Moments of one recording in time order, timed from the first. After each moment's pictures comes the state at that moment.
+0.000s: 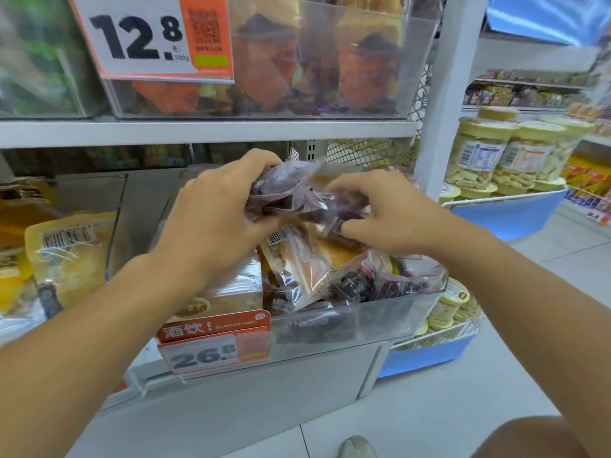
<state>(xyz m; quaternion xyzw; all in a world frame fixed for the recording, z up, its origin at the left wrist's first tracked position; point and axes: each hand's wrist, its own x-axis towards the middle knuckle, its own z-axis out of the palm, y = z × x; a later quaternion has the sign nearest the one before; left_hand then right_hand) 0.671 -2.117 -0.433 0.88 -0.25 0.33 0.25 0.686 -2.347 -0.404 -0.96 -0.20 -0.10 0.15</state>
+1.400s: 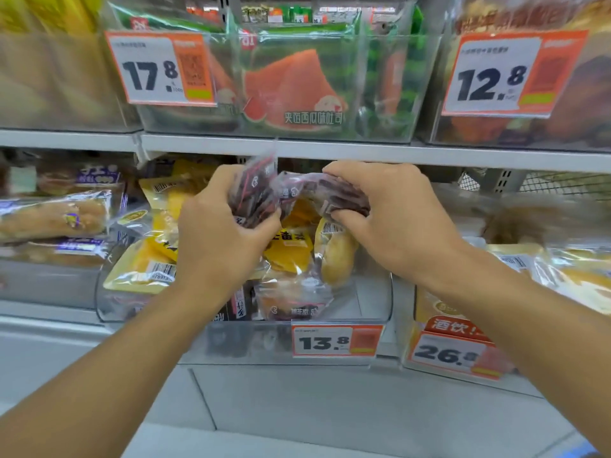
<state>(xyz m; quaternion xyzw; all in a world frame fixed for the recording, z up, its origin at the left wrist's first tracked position) 0.561 -1.892 -0.437 0.83 0.05 0.46 0.32 0.639 -2.081 -0.399 -0.84 -0.41 -0.24 0.25</state>
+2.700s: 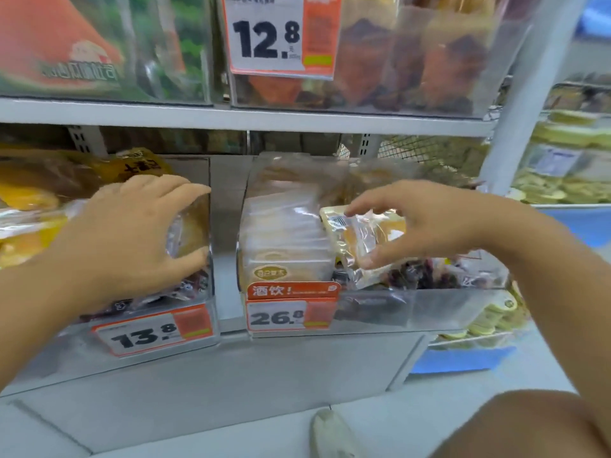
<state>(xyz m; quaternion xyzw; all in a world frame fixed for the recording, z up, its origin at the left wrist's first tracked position) 0.611 -1.963 -0.439 0.98 -0.10 0.17 -0.05 0.661 -2.302 -0.383 -0.96 -0.28 0.07 0.07</state>
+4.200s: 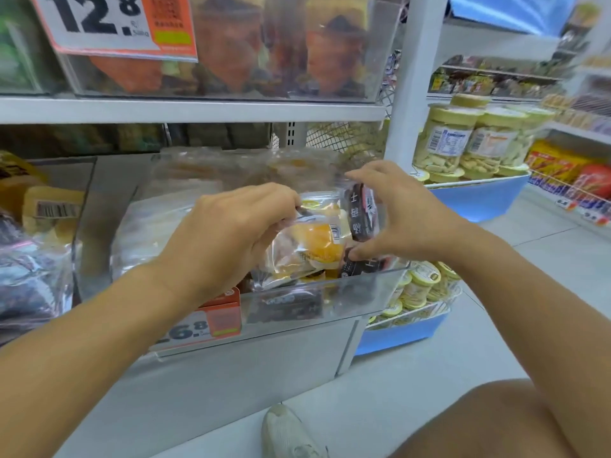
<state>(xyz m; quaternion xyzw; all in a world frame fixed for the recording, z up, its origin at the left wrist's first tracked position) 0.648 -2.145 -0.451 0.82 -0.43 0.34 0.17 0.663 -2.404 -0.423 -0.97 -0.16 -0.09 0.14</state>
